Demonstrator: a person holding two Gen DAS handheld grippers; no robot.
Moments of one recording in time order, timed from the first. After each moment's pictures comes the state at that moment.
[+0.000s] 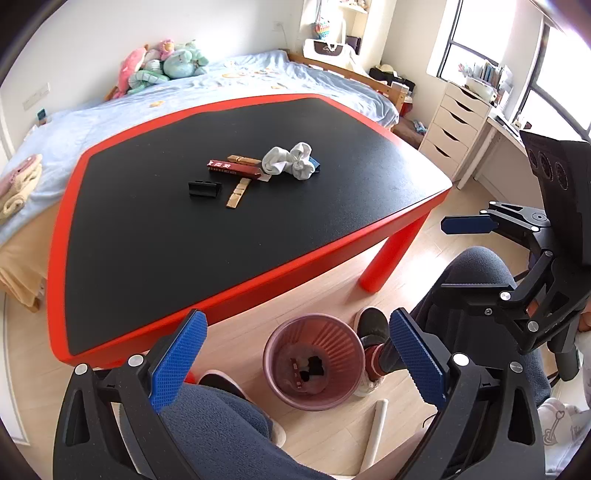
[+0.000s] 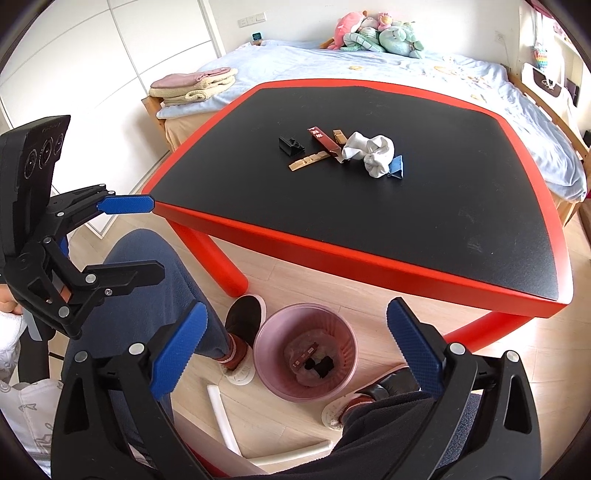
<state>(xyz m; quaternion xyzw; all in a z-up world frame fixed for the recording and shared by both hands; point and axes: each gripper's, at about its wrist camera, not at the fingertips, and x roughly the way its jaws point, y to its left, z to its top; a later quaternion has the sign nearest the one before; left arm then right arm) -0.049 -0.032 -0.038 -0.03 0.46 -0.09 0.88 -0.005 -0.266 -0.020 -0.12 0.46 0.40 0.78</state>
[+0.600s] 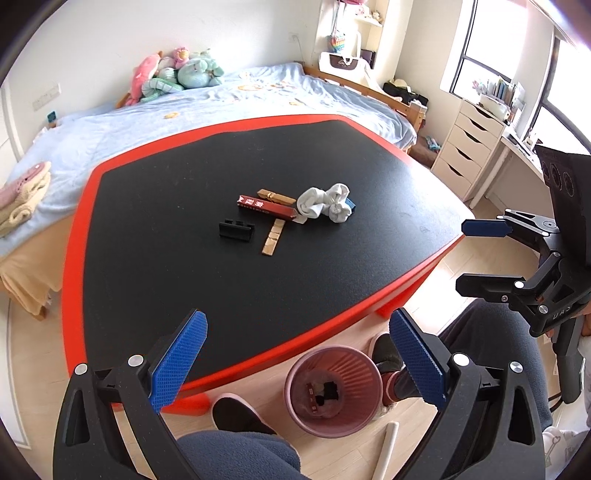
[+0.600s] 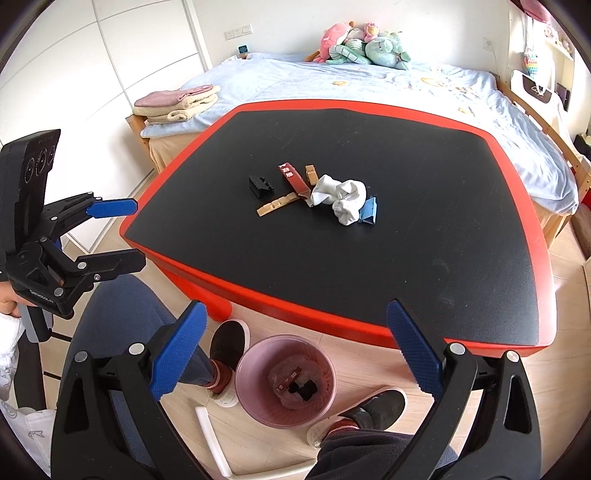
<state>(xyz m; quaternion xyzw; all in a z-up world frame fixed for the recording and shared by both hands) -0.004 0.002 -0.019 -0.03 0.44 -0.07 0.89 0.050 -0.253 0.001 -0.12 0.45 0.38 0.80</state>
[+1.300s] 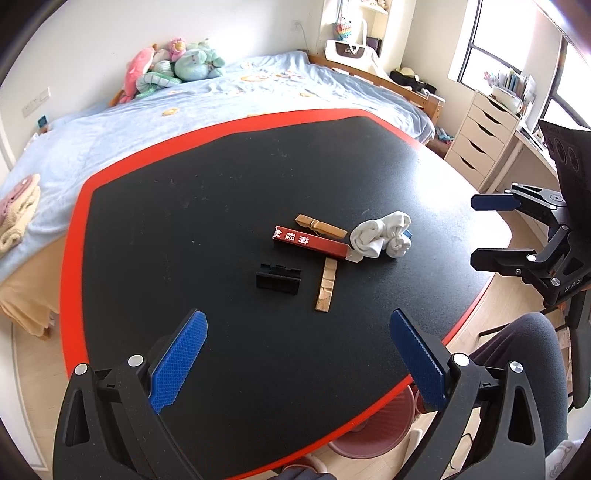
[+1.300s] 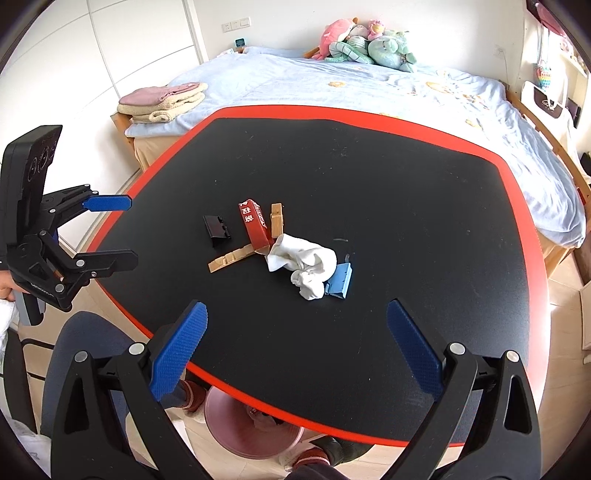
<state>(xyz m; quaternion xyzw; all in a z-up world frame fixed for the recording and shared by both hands) 0.079 0.042 -0.038 -0.01 0.47 -0.07 0.88 0.144 -0.208 -0.009 -0.15 0.45 0.38 0.79</state>
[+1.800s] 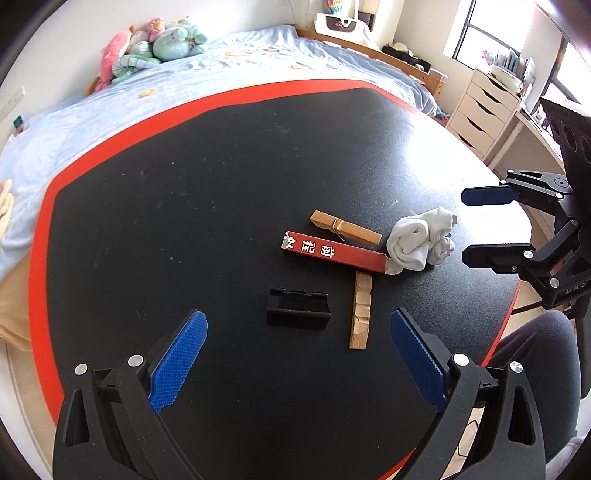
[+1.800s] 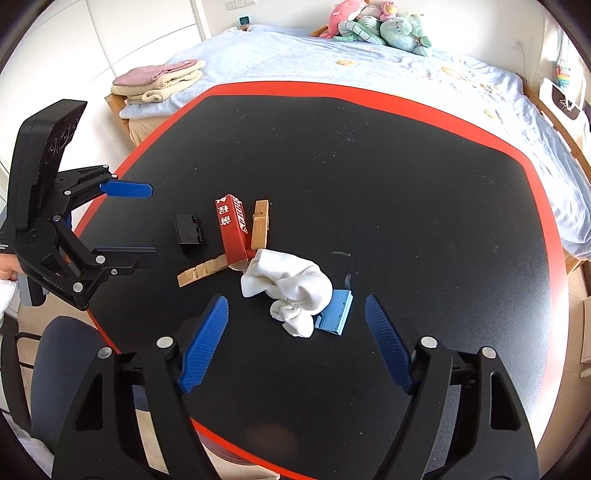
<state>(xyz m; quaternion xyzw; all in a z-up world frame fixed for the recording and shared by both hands) 0.135 0.053 -0.077 0.00 0.51 -0.10 0.86 0.184 -0.175 -0.042 -0.17 0.48 0.39 0.77</state>
